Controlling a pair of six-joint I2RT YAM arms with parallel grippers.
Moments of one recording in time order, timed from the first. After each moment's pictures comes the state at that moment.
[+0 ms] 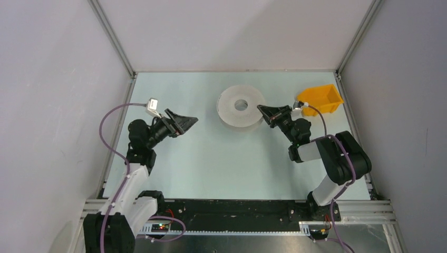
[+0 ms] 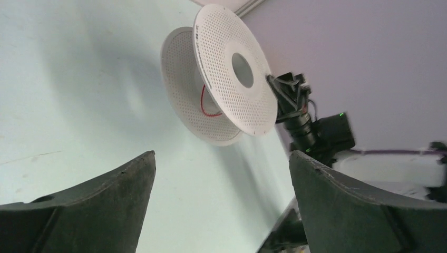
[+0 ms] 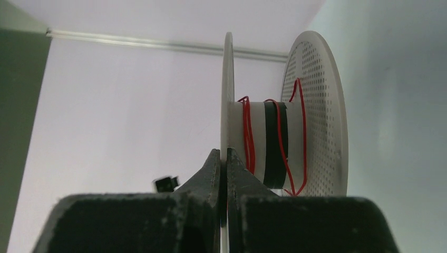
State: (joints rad) left arm -0.02 0.91 0.46 0.40 0.70 -0.89; right arm 0.31 1.64 0.47 1.34 -0.27 1.53
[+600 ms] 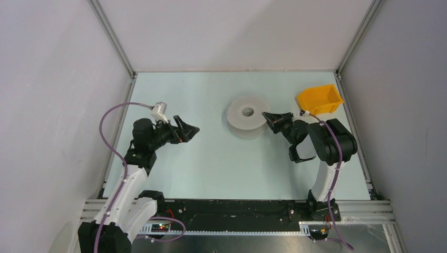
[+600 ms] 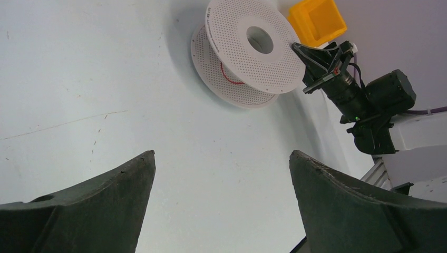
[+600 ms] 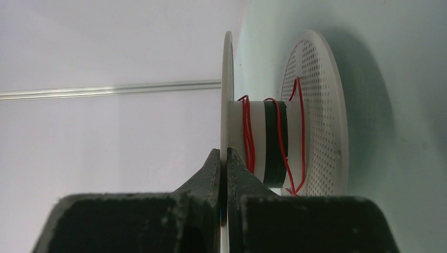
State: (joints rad) left arm -0.10 0.82 0.55 -0.06 0.52 -0.49; right arm 0.22 1.91 0.48 1.36 -0.22 1.51
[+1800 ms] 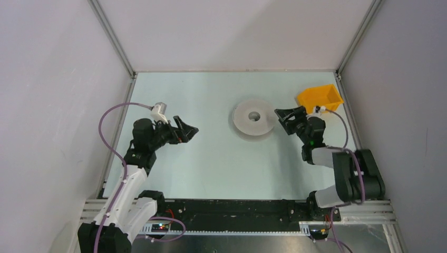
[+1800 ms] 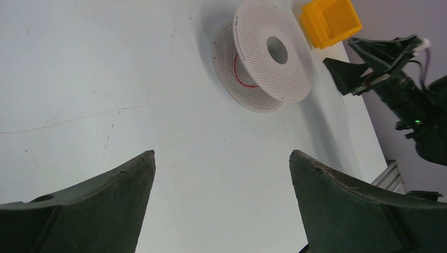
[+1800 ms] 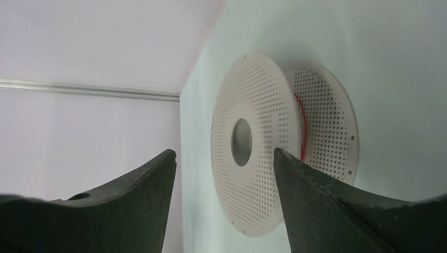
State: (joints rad) left arm -0.10 0.82 0.55 -0.10 0.49 -0.46; right arm 0.10 1.52 0.42 0.92 -0.25 1.22
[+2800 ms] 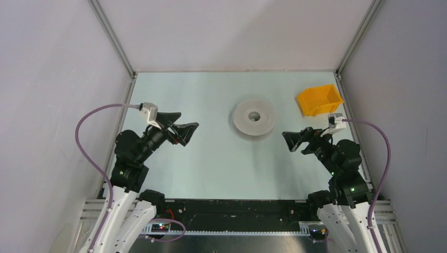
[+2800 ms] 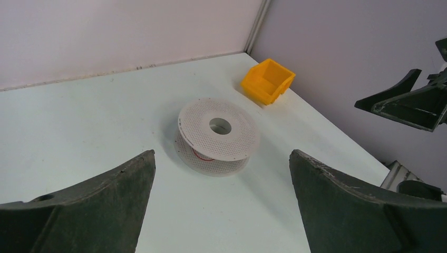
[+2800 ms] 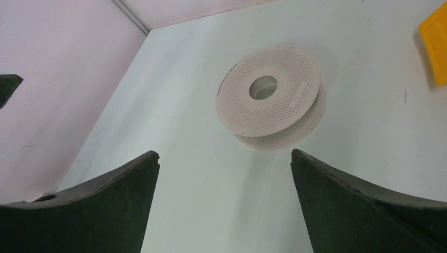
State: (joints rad) left arm -0.27 0.58 0.69 -0.03 0.43 -0.33; right arm 0.22 0.41 0.65 -0.35 -0.22 0.45
